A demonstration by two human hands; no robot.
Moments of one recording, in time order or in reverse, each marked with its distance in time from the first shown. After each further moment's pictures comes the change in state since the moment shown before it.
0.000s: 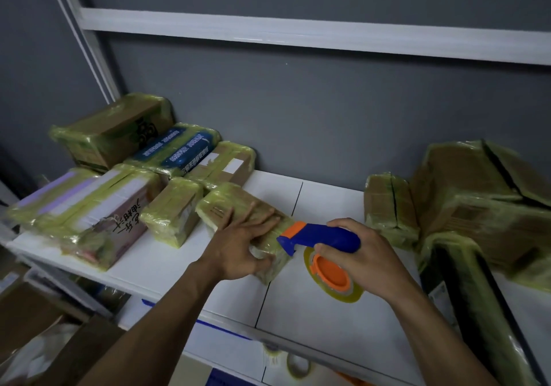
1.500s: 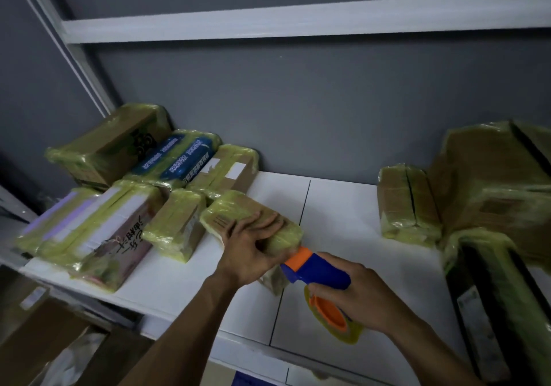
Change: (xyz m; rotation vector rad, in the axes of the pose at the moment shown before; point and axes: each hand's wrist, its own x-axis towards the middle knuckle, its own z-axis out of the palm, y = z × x) left_hand 0.027 0.002 0.011 -0.095 0.146 -0.177; right_hand 0.008 0.037 0.040 -0.032 -0.307 0.019
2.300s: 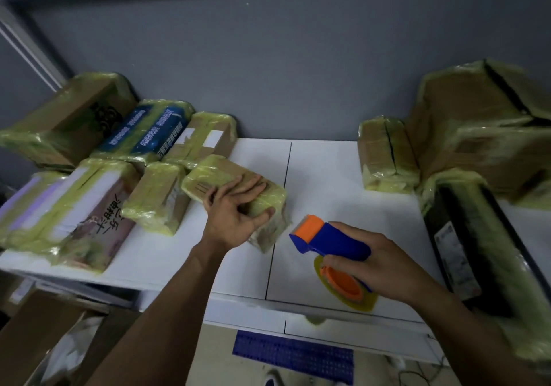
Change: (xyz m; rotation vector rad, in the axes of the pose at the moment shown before) left_hand -0.001 -0.013 0.011 -0.039 0.116 0.011; right_hand -0.058 0.012 -0.006 0.127 0.094 0.025
